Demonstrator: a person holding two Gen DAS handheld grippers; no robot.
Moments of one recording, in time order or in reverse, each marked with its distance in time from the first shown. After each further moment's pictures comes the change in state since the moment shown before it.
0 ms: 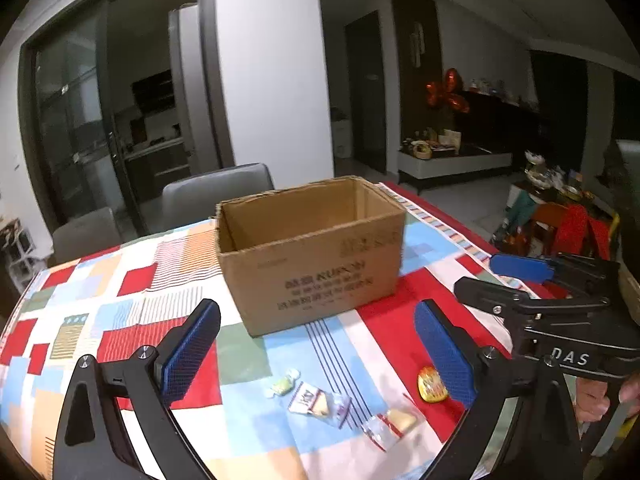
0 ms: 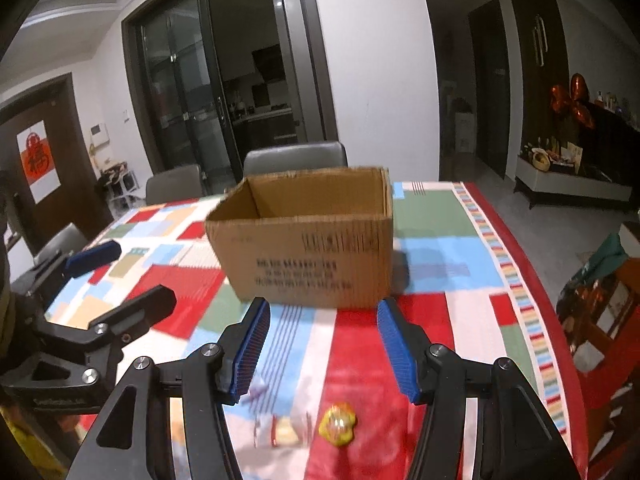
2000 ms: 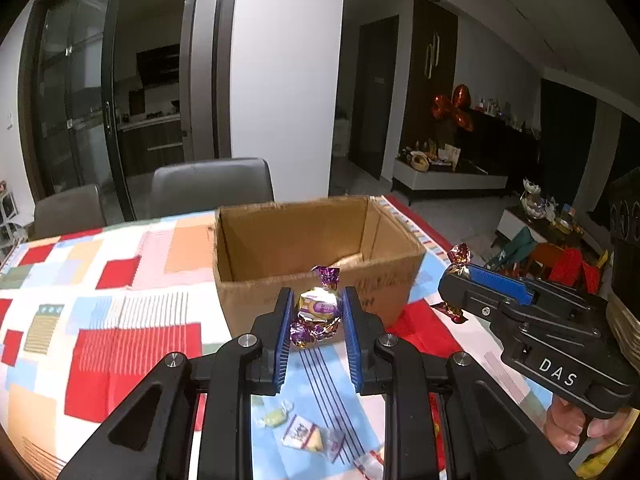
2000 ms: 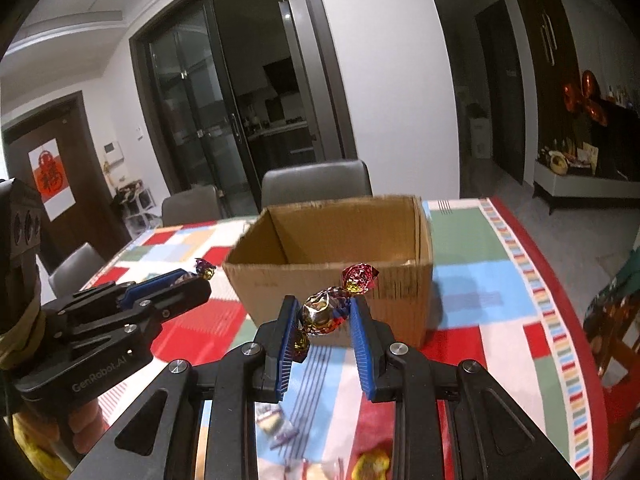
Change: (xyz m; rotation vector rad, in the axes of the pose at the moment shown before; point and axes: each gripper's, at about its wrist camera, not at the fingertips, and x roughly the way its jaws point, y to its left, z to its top) left arm 0.037 0.047 0.048 -0.141 0.021 -0.066; right arm 0.028 0.019 0.053 0.016 -0.077 0.070
